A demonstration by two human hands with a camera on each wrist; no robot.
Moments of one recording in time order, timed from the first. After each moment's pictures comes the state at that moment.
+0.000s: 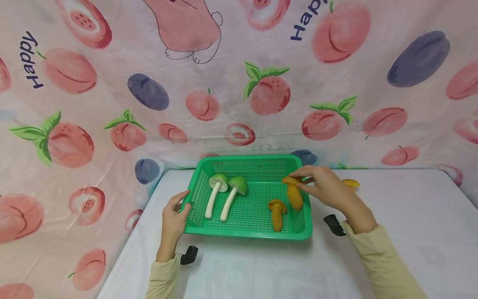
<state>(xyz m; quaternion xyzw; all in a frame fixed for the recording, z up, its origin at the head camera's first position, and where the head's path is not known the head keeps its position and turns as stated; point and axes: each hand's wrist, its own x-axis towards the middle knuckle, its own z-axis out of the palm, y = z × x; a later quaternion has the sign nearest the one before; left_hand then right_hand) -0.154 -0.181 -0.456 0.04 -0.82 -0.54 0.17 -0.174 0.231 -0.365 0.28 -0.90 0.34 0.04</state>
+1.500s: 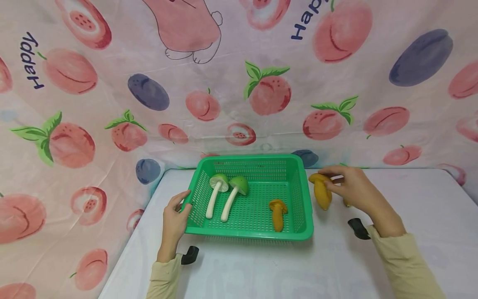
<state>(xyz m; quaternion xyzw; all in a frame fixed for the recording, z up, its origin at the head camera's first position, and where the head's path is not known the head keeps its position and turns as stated) -0.155 -0.180 -0.455 0.05 -0.82 -0.54 0.17 -0.167 0.285 -0.380 0.16 -0.93 0.34 0.03</state>
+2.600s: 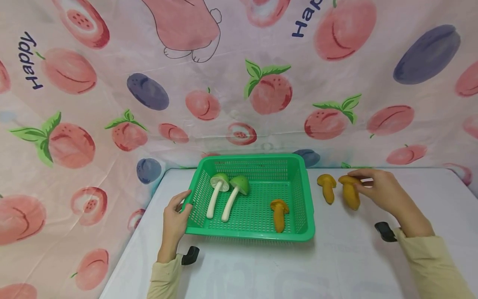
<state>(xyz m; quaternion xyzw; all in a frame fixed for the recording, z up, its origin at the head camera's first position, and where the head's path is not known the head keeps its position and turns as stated) -0.154 -0.181 -0.455 0.04 -0.82 -0.54 0.17 -0.178 0.346 -0.416 0.13 -0.94 0.29 0.09</state>
